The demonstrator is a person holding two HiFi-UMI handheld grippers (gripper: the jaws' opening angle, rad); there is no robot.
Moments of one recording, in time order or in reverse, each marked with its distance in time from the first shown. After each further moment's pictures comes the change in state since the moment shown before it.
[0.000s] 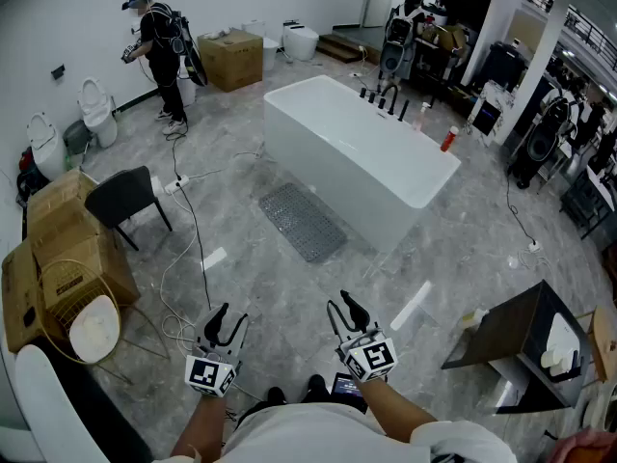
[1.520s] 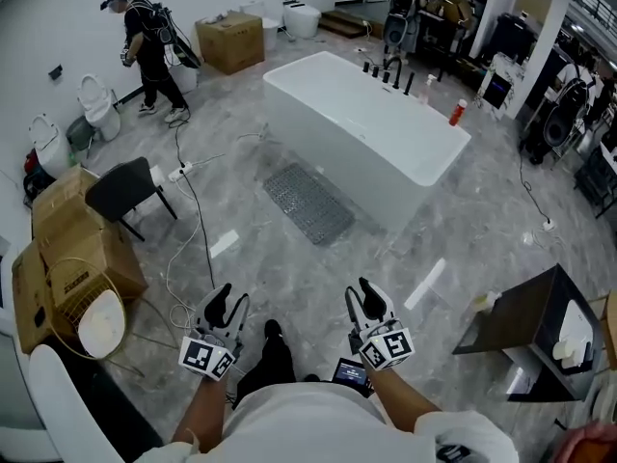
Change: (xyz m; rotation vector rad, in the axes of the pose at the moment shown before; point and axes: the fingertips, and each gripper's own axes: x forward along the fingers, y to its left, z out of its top) left arm 0.055 -0.007 0.004 -0.066 -0.043 -0.064; right arm -0.017 -0.077 -0.032 0.188 -0.091 -0.069
